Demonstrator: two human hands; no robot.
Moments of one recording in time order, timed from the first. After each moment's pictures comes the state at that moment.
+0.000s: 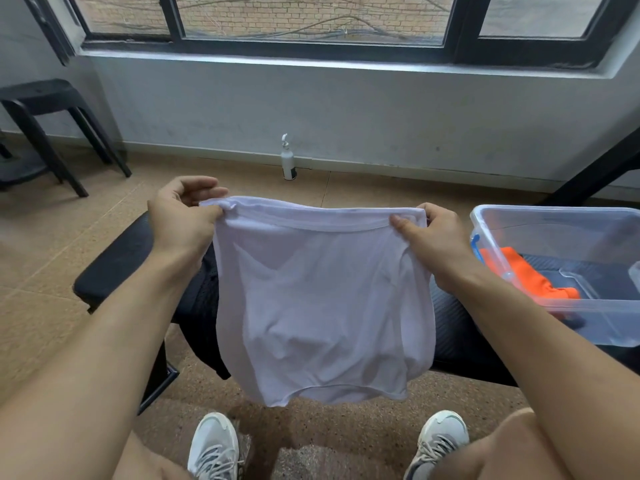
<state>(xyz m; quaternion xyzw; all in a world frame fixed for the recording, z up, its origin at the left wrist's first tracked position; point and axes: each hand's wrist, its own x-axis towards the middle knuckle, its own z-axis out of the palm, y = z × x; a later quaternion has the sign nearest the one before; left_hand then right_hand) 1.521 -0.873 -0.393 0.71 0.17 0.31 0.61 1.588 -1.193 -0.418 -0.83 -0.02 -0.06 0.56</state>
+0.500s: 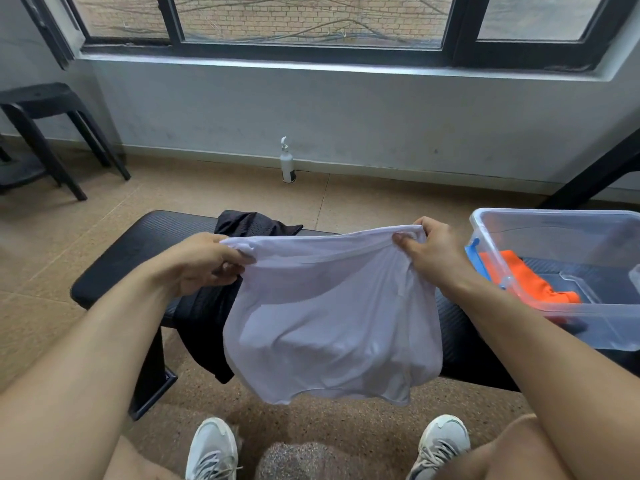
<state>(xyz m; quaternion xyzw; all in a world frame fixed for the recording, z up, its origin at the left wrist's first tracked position) 1.521 -0.857 -0.418 0.76 0.22 -0.12 0.60 1.596 -1.205 -0.430 -0.90 -0.03 -0.04 0.43</state>
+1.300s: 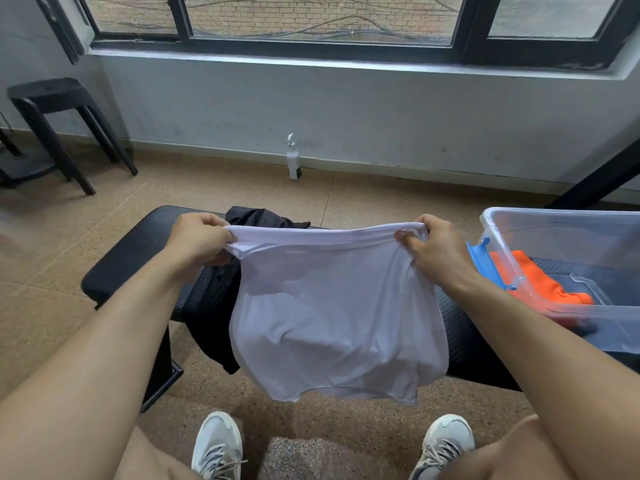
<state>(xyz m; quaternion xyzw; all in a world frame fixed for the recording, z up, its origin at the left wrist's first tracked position) 1.527 -0.850 -0.415 0.79 0.31 0.08 0.52 1.594 -1.194 -0.434 -0.91 -0.05 -0.04 0.41</state>
